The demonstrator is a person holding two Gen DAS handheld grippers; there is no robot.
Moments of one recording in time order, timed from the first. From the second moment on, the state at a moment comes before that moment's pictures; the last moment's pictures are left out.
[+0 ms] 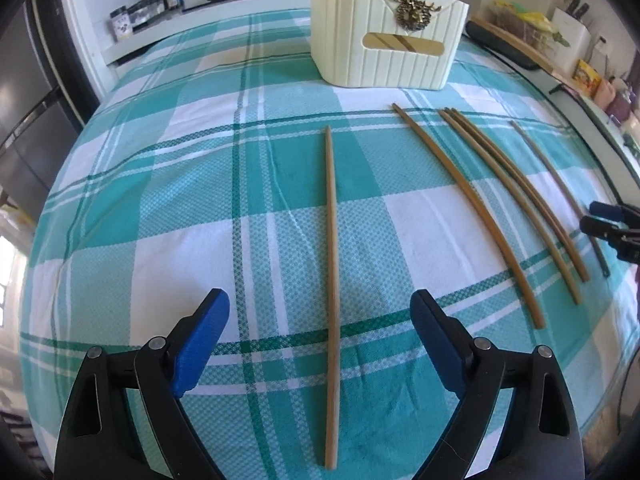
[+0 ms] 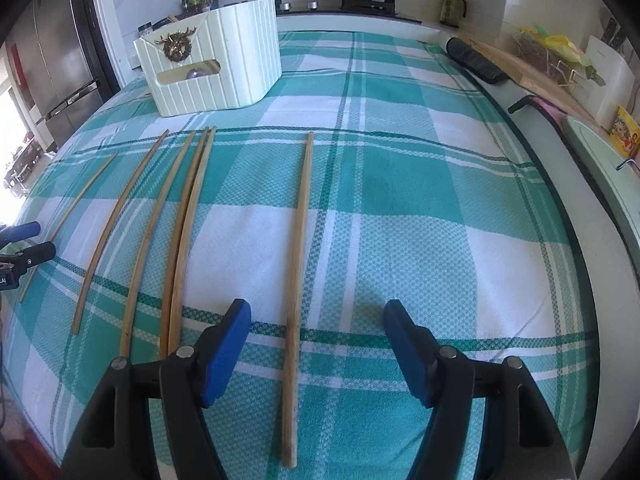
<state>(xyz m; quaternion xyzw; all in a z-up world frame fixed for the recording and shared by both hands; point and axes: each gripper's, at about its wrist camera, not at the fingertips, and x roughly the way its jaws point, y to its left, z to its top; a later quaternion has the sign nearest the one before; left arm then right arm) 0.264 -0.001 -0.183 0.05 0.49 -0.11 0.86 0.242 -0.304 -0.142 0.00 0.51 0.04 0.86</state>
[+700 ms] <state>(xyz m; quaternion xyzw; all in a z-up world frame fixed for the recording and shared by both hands) 0.378 -0.022 -0.189 0.09 0.56 -0.13 0.81 0.369 -0.283 -0.148 -0.05 0.58 0.06 0.81</state>
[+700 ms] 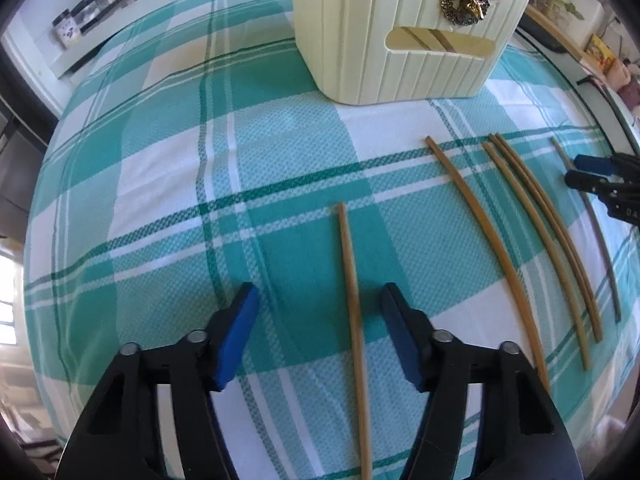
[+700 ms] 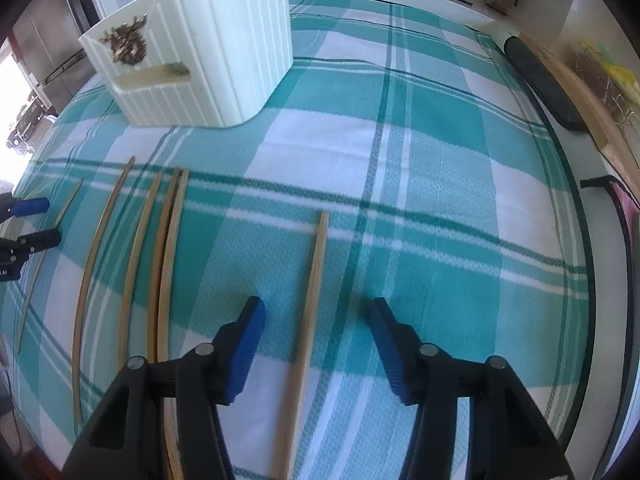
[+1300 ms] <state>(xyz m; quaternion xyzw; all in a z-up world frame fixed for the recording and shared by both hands) 0.318 0.006 -0.066 0.03 0.43 -0.17 0.89 0.305 -0.294 -0.013 0.04 0.42 0.12 0.90</state>
